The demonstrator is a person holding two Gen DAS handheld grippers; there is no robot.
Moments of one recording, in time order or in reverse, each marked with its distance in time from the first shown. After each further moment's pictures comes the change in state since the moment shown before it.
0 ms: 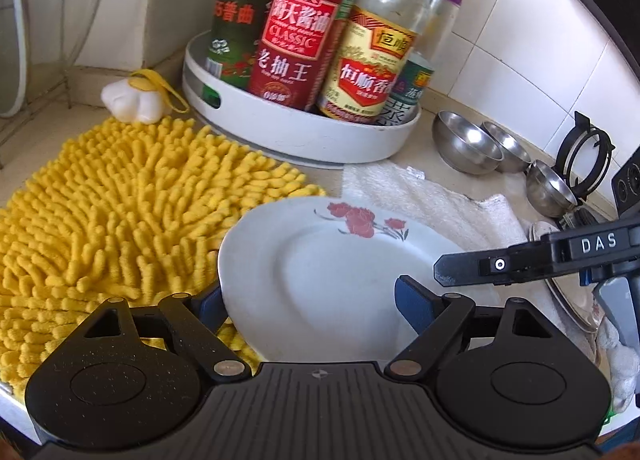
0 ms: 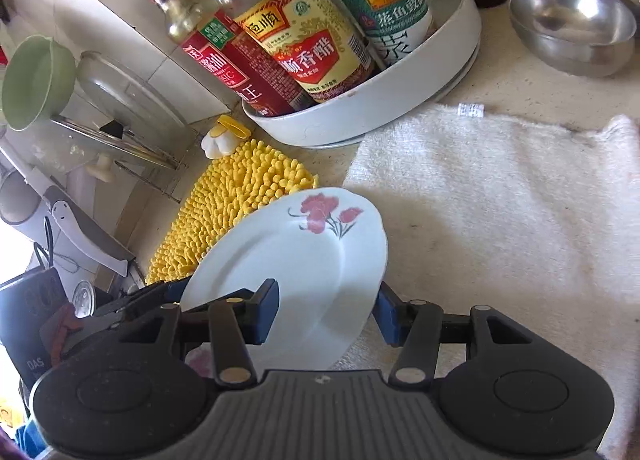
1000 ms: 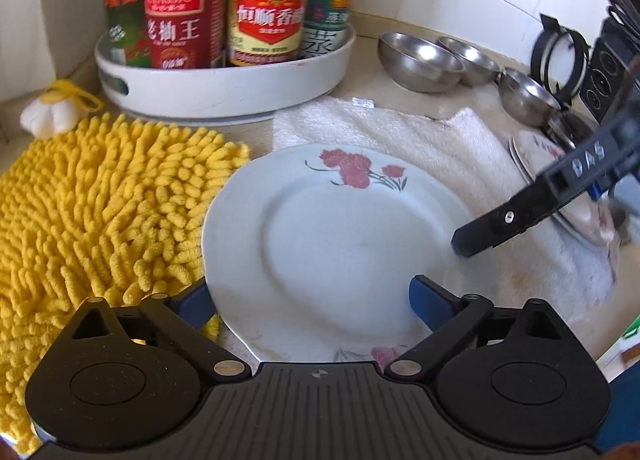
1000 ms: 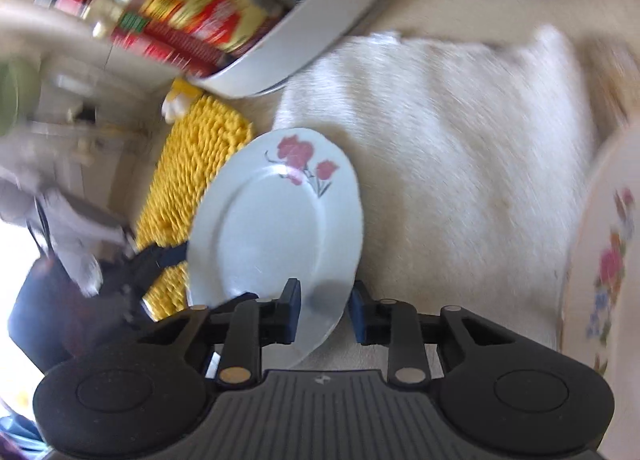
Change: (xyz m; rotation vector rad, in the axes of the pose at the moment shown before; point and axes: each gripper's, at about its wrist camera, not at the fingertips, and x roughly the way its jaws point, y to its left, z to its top) left arm 0.028 -0.048 -0.015 0.243 0.139 -0.002; right arm -0.013 -0.067 0.002 0.170 0.237 0.044
